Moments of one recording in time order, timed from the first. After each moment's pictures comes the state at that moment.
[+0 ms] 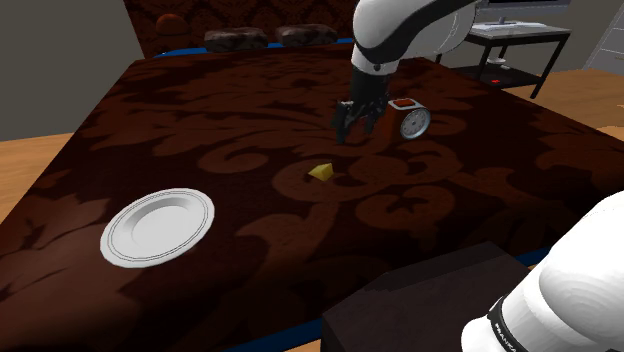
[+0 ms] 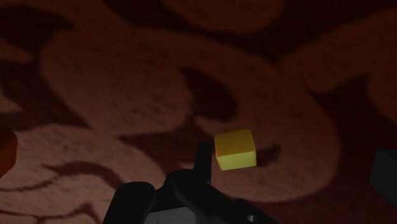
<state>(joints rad) 0.00 -0.39 0.06 -2.50 0.09 2.25 -0.13</state>
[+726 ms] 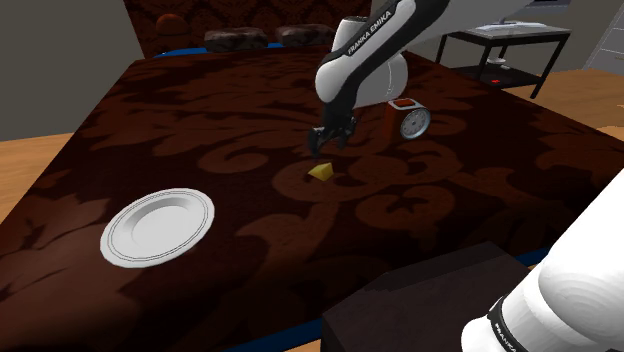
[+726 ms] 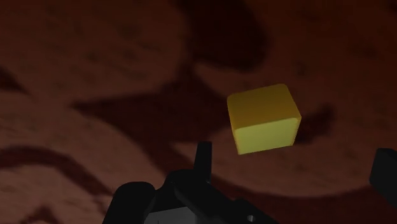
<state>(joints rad) 0.00 0.03 0.07 -2.36 0.10 2.57 -0.11</state>
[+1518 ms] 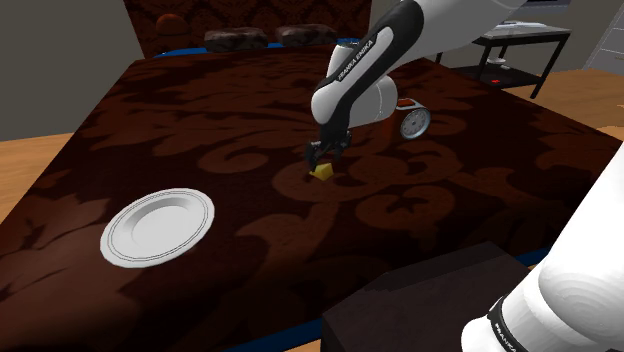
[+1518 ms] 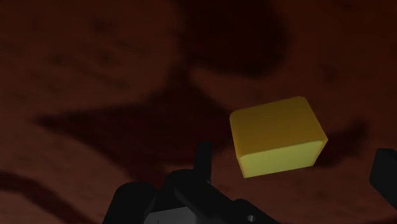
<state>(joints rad) 0.00 0.15 0.07 -2.35 0.10 2.68 -0.11</state>
